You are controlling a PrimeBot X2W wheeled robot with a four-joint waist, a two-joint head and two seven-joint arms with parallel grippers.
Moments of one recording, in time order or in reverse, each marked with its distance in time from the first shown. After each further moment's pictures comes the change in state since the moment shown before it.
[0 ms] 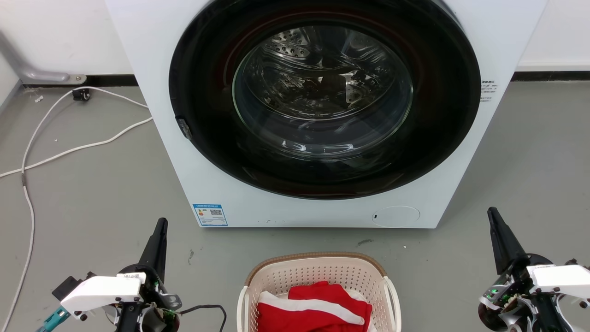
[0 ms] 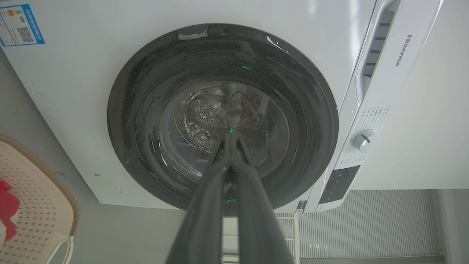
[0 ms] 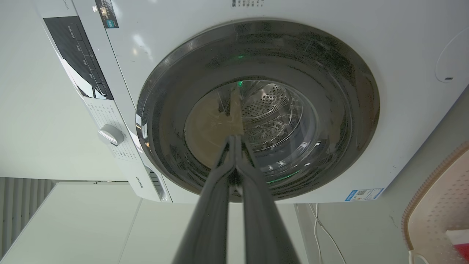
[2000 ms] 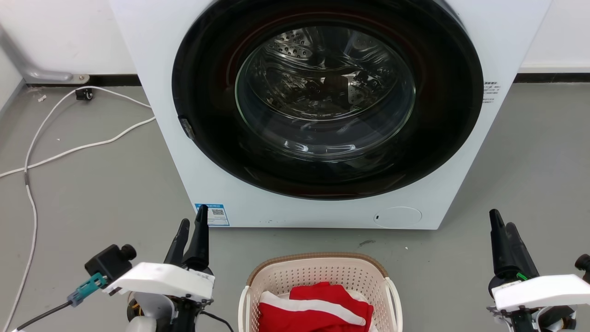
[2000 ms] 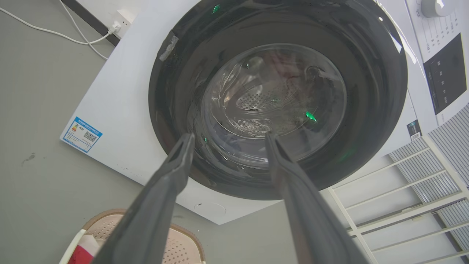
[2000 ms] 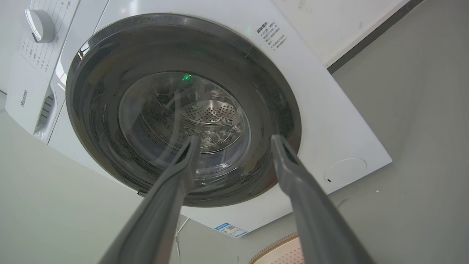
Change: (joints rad) left arm -0.004 -0.003 -0.163 -0.046 0.683 0.053 -0.174; right arm 0.083 0.001 0.025 -0.109 -0.751 0.000 -0.174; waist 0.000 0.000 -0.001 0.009
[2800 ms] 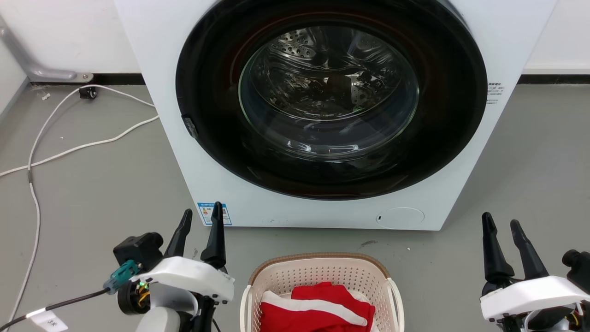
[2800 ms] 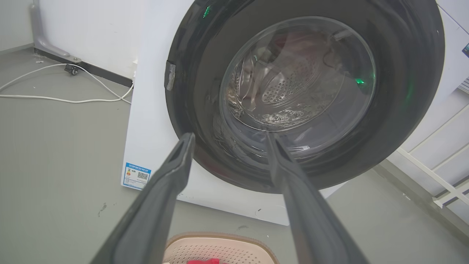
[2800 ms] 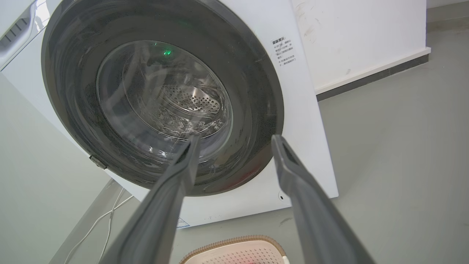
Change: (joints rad) left arm -0.027 0.014 -0.077 0.029 0.383 0.076 -0.072; right arm 0.020 0.000 0.004 -0.032 -0.361 0.000 -0.030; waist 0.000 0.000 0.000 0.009
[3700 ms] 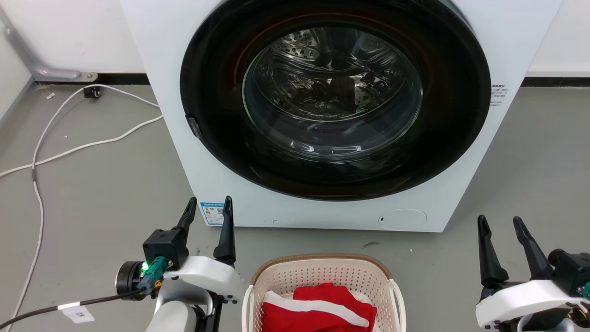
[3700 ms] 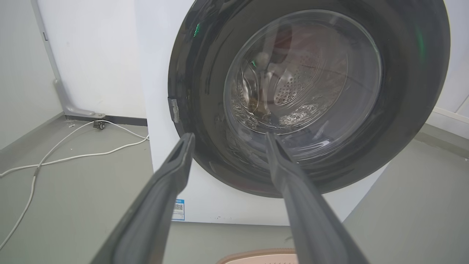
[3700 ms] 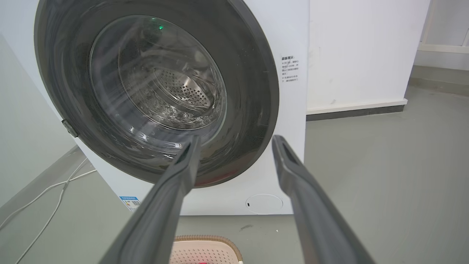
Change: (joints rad) left arm -0.036 0.023 -0.069 0.021 0.258 0.063 -0.063; right arm 0.020 0.000 0.001 -0.043 -0.284 0.000 -0.017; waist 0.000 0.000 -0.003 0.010
